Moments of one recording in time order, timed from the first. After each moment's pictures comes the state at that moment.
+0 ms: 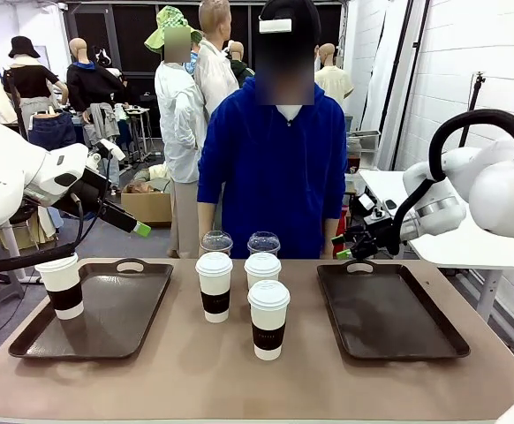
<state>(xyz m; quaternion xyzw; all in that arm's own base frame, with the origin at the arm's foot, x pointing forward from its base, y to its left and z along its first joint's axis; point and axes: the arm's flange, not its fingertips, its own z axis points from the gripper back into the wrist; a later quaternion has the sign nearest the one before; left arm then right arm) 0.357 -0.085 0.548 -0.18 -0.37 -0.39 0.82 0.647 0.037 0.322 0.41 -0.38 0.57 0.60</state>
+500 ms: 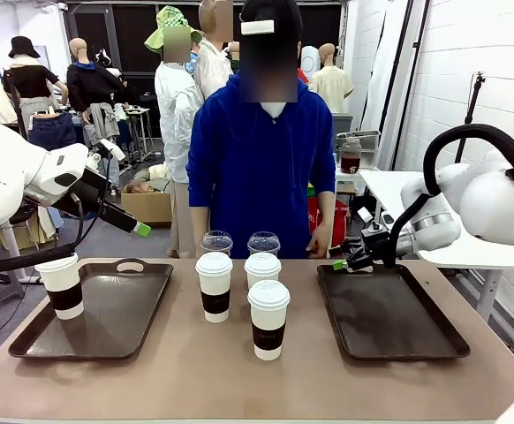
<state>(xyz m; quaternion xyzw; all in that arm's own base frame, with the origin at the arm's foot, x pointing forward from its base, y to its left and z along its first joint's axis) 0.357 -0.085 0.548 -0.18 -0.37 -0.39 0.82 0.651 0.040 0.281 0.43 -0.39 0.54 0.60</state>
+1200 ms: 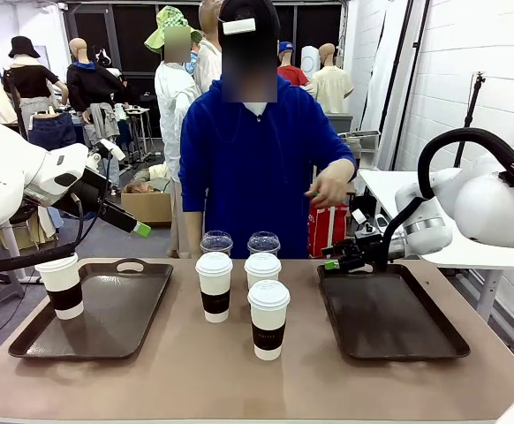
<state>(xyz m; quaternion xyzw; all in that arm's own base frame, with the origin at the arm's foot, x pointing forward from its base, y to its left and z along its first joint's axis) 0.357 -0.085 0.548 -0.18 -0.37 -0.39 0.82 0.653 0.061 0.276 0.45 -0.41 0.53 0.60</state>
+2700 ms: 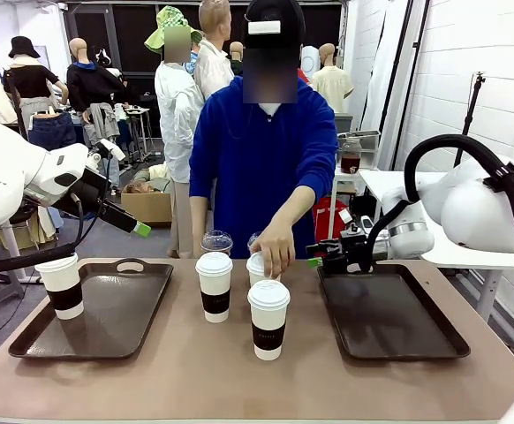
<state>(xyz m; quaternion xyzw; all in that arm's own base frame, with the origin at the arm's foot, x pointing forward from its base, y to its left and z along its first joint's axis) 0.357 -0.085 0.548 -0.18 -0.37 -0.39 0.82 0.663 0.097 0.268 0.47 -0.43 0.51 0.58</state>
